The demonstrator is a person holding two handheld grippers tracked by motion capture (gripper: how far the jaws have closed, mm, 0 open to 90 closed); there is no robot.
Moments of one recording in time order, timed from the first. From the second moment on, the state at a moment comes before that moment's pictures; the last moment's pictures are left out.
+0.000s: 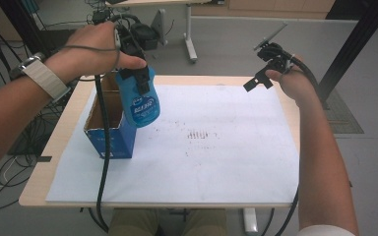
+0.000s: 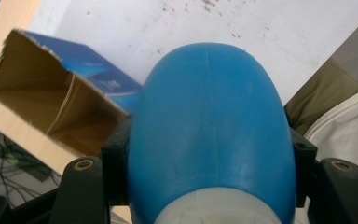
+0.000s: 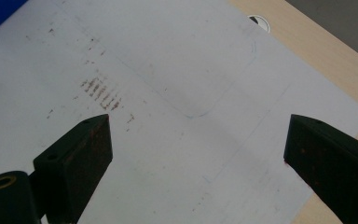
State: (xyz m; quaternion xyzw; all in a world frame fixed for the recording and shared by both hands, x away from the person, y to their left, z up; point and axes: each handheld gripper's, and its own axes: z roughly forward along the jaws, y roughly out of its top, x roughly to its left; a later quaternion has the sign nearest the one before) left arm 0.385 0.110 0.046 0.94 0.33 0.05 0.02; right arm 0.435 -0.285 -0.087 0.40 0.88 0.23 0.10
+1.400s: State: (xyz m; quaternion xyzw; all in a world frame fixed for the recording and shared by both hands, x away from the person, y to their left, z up) left arm 0.417 0.195 0.128 0.82 0.57 0.02 0.05; right arm 0.430 -0.285 -0.085 0.40 0.88 0.24 0.11
